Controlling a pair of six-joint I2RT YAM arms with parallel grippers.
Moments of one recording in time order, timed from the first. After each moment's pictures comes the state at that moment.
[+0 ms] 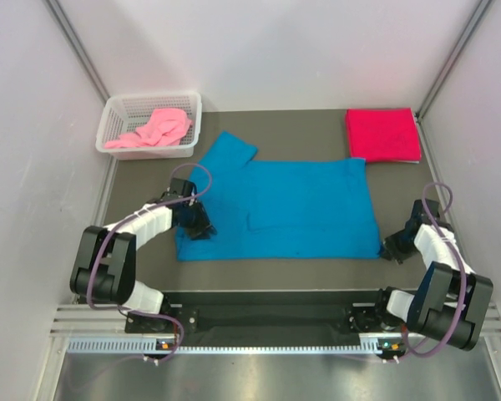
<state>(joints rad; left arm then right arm) -0.23 1.49 0.74 -0.40 0.22 -0.69 -0.36 1.18 0.55 -0.69 -0.06 0.79</state>
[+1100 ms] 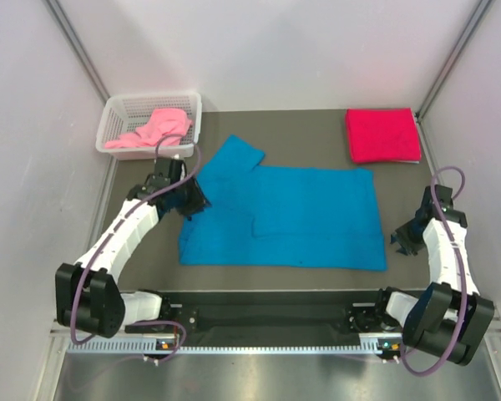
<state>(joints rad) -0.24 1.26 0.93 -0.61 0.15 -0.67 -0.36 1.09 0.74 -0.94 0.07 0.69</state>
